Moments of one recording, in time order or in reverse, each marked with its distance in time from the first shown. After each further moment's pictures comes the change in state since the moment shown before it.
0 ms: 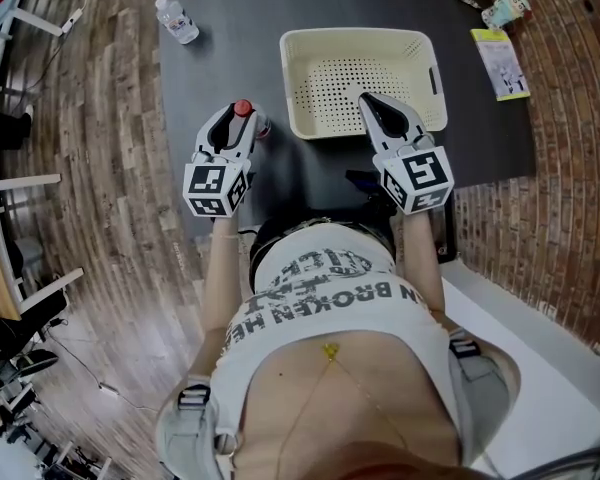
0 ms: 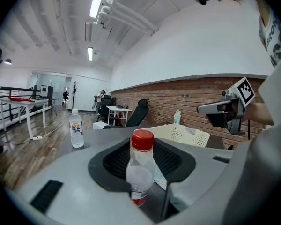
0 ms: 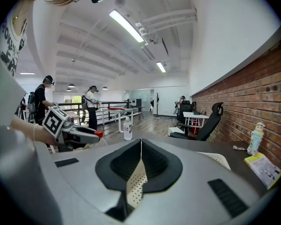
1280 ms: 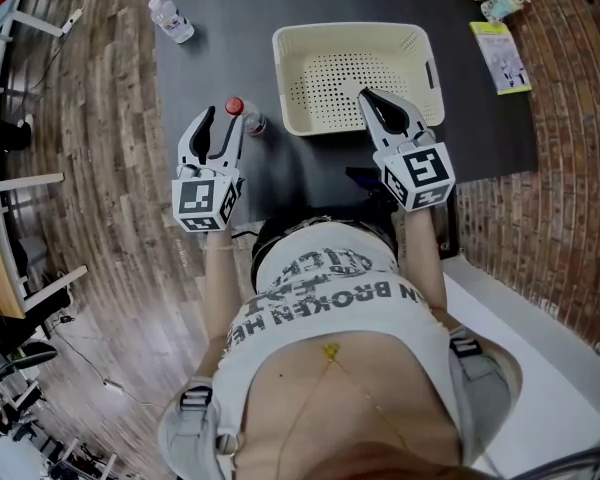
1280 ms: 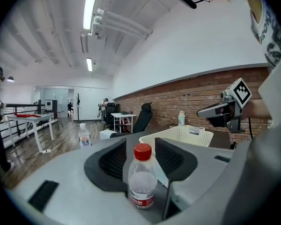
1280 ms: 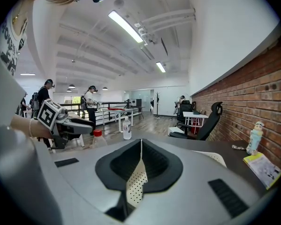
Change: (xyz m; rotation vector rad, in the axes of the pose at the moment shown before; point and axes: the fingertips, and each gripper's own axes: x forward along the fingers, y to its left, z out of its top) left arm -0.028 -0.006 0.029 0.102 -0.041 0.082; right arm -0.011 -0.013 -0.004 0.005 -0.003 0.006
